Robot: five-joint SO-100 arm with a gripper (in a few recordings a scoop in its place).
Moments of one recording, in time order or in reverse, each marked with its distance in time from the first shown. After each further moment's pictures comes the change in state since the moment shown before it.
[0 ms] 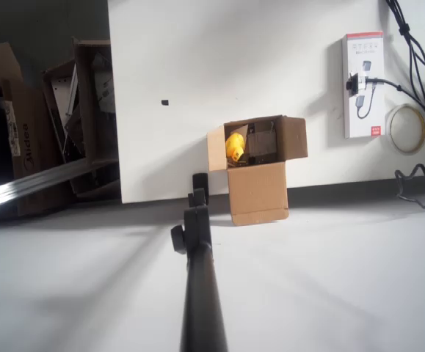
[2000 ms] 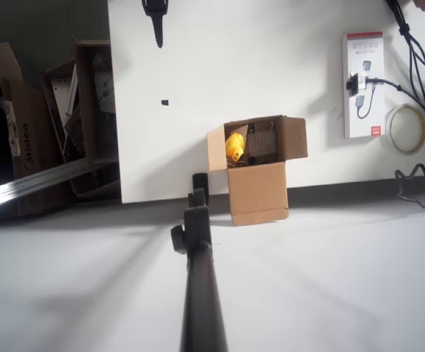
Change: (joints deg) arm -2.8 19.6 60.2 -27.7 2.1
